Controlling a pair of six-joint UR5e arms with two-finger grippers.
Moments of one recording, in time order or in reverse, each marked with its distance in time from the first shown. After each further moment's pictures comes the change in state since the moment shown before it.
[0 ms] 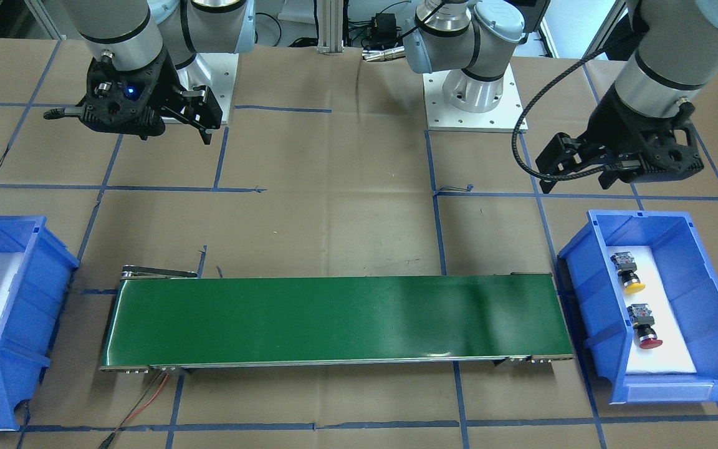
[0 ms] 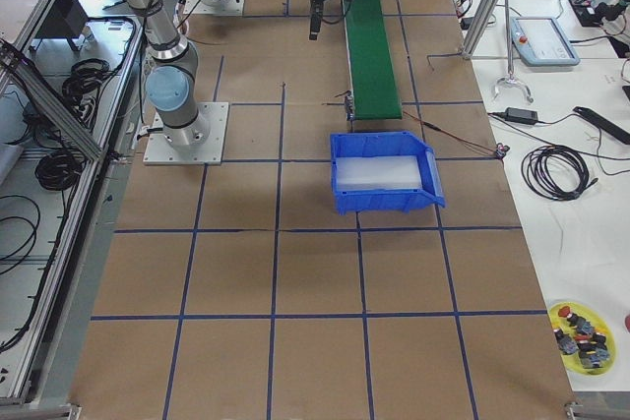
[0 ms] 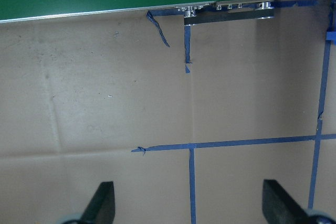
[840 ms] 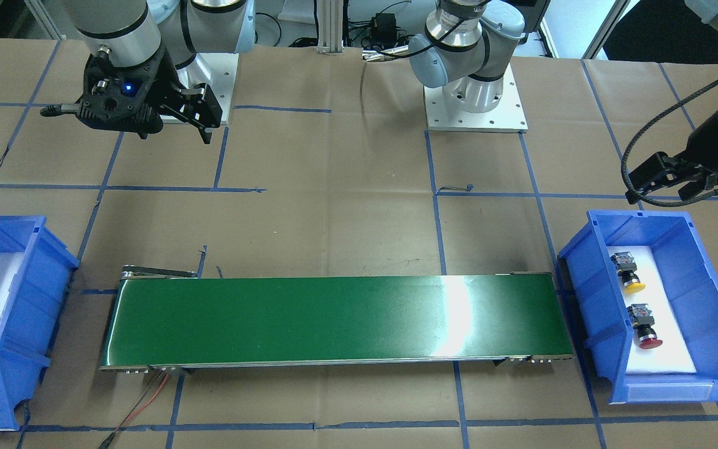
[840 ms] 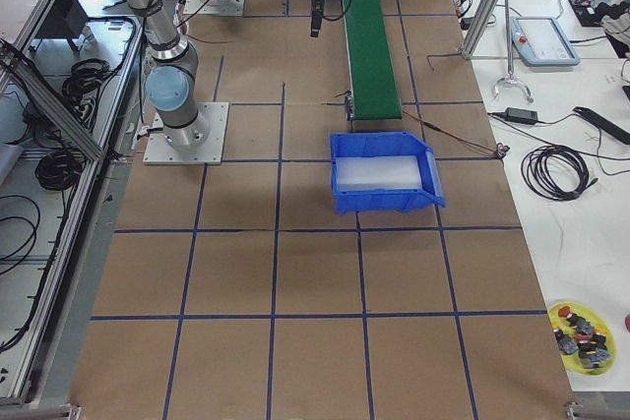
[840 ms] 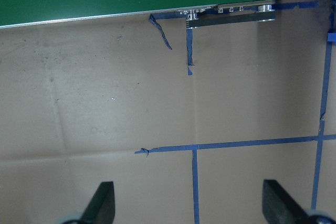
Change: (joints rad) left arm 0.303 -0.084 0.004 0.030 -0.001 0.334; right arm 0.002 0.003 -0.010 0.004 0.006 0.010
